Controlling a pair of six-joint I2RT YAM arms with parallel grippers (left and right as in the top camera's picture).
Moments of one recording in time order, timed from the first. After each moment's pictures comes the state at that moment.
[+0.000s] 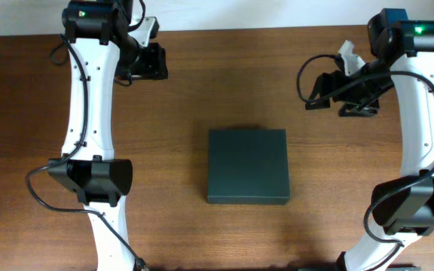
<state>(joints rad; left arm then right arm) -0.11 2.25 2.64 -1.69 0.16 -0.02 -0.06 1.93 2.07 -1.69 -0.36 -0.02</state>
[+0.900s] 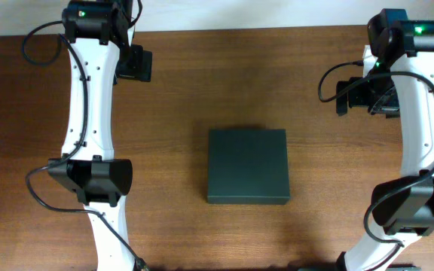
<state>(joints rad) -0.11 2.25 2.64 -1.69 -0.24 -0.02 -0.06 1.93 2.07 -1.69 0.11 0.08</state>
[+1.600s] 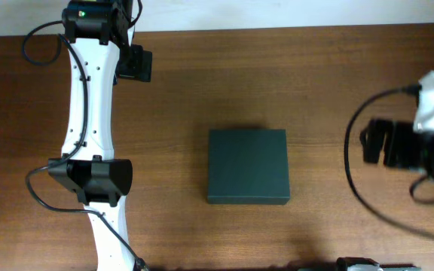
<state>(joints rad) -0.11 2.25 2.64 -1.69 -0.25 -0.02 -0.06 1.27 1.95 -1.69 -0.04 0.08</state>
